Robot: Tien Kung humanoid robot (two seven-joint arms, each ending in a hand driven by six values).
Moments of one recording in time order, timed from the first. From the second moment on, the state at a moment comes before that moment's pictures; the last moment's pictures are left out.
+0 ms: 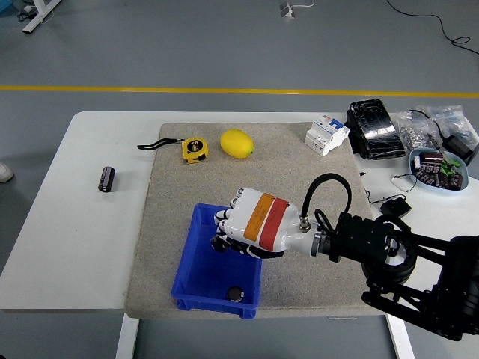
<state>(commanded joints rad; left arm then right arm) -0.23 0.17 -0.43 -0.31 1.12 0.08 0.26 0.85 -0.32 0.27 1.48 -2.27 -0.20 0.09</state>
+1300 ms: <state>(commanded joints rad) -0.22 0.17 -0.43 -0.30 1.10 0.07 0.26 0.80 -0.38 0.51 1.53 -2.27 -0.13 0.07</state>
